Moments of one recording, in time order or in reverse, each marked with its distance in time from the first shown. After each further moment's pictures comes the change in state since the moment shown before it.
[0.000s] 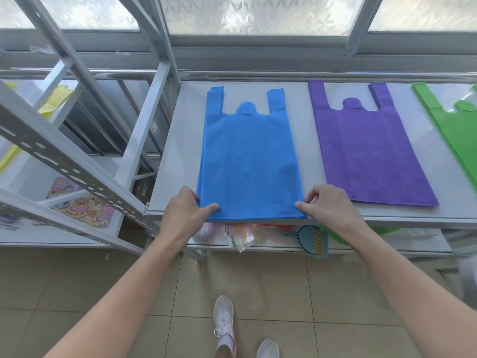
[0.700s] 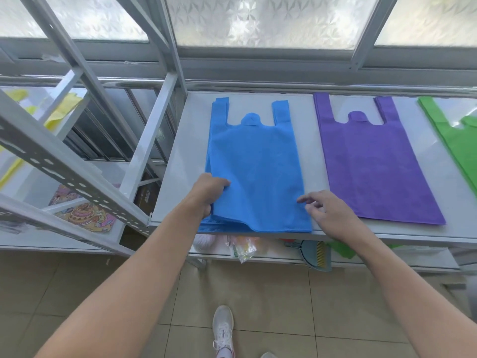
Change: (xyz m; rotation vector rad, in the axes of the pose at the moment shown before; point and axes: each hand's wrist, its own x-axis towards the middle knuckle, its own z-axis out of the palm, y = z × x) left_hand 0.059 0.065 -0.002 -0.861 -0.323 -0.259; right_hand 0.016 0.001 -0.004 0.196 -0.131 -0.223
